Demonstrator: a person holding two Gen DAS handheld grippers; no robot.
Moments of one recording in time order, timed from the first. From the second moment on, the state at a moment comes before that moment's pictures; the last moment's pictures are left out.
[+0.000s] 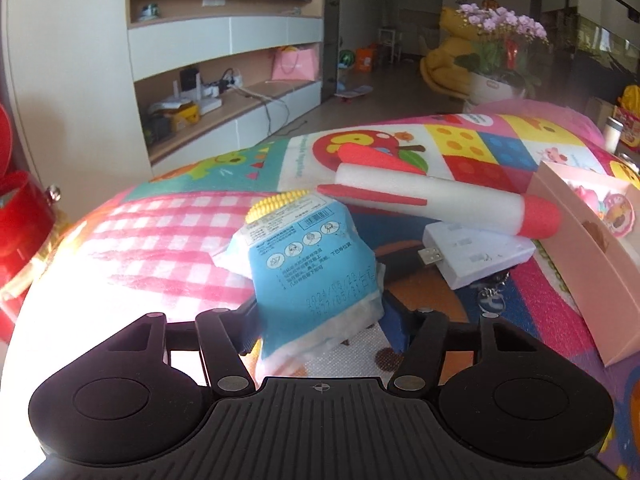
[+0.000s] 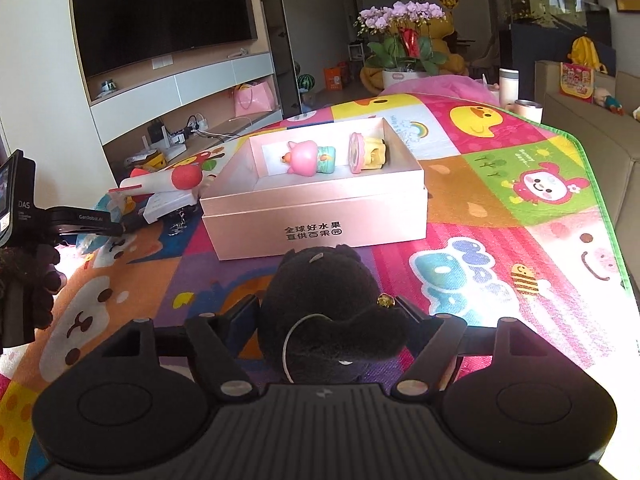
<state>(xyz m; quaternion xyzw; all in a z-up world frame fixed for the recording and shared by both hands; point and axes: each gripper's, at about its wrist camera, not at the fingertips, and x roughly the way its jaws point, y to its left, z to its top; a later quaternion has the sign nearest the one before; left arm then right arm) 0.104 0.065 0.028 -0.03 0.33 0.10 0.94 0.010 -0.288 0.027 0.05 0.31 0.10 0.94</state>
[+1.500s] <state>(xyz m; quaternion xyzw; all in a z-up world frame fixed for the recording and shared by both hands) -0.001 -0.003 0.033 0.07 0.33 -0.12 0.93 0.026 -0.264 0.025 -0.01 0.31 0.10 0.94</state>
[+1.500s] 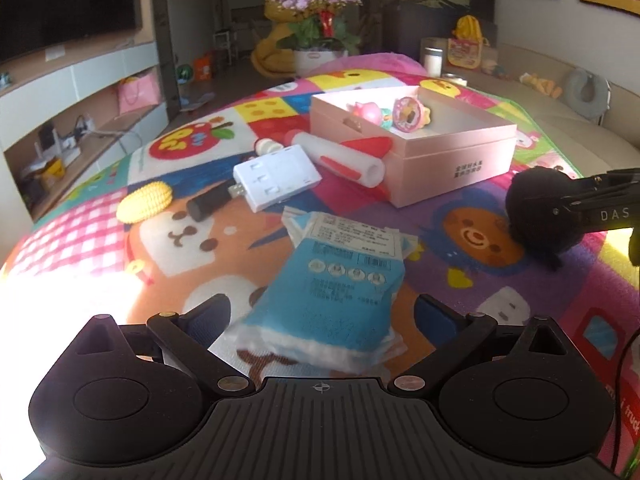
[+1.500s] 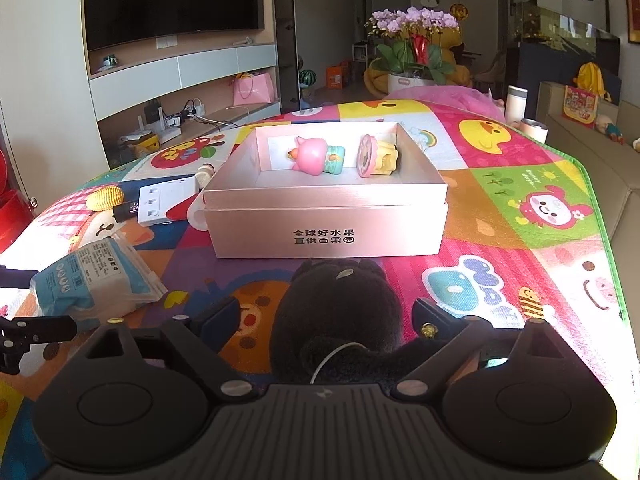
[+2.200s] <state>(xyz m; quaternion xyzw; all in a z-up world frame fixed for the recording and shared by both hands) 0.005 -0.028 0.033 0.09 0.35 -0.13 0.92 -0.005 -0.286 0.058 0.03 0.34 0.16 0.93</state>
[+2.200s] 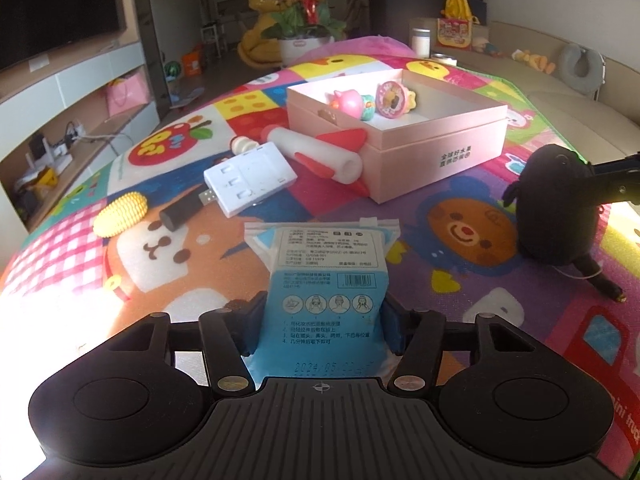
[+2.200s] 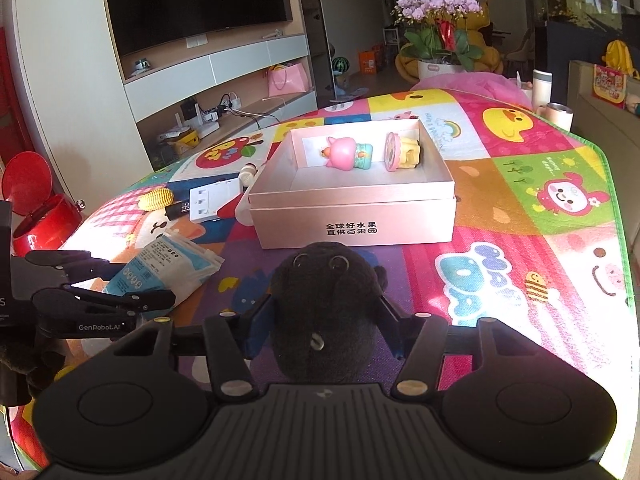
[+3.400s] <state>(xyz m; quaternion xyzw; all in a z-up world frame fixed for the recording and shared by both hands) -0.028 -0.039 0.007 0.05 0.36 -0.14 0.92 -0.014 -0.325 0.050 0.02 0.31 0.04 0.95</state>
